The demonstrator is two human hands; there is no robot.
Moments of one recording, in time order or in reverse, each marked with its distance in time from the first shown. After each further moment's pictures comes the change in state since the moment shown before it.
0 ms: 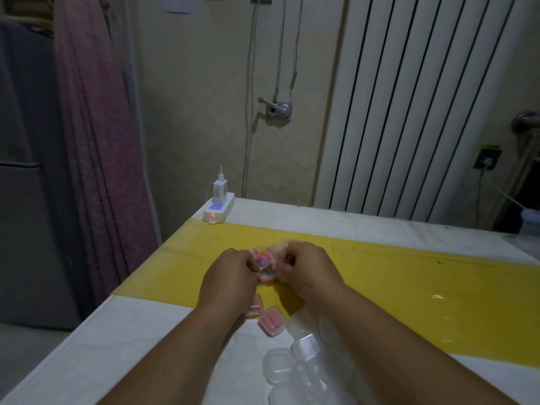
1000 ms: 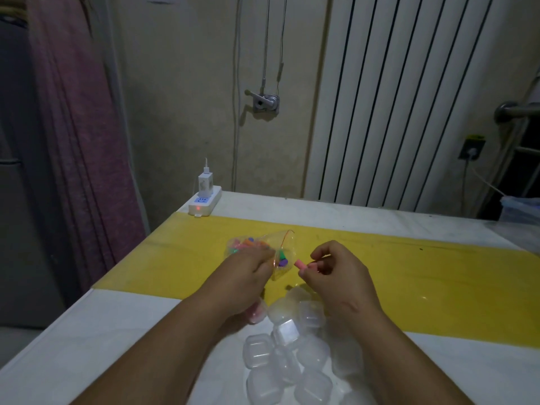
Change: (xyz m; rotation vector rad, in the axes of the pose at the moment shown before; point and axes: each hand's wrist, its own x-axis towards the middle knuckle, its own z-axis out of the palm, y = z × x) left_hand -0.022 0.033 -0.005 -0.136 -0.343 0.319; right_hand -0.061 0.040 -0.031 0.381 0.234 0.194
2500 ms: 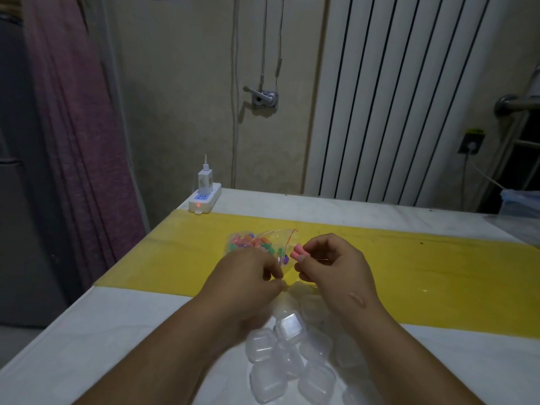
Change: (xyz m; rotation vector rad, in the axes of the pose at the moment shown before) left_hand -0.012 0.011 -0.002 0.189 0.028 -0.032; right_hand -0.011 -0.010 0.006 0.373 -0.006 -0.072
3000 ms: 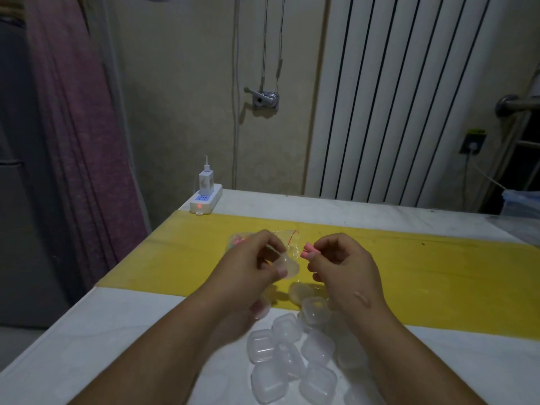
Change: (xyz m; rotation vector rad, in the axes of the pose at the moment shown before) left_hand 0.001 -0.001 -0.005 -0.525 0.027 -0.032; right_hand -0.001 -0.003 -0.006 -0.085 0.098 0.023
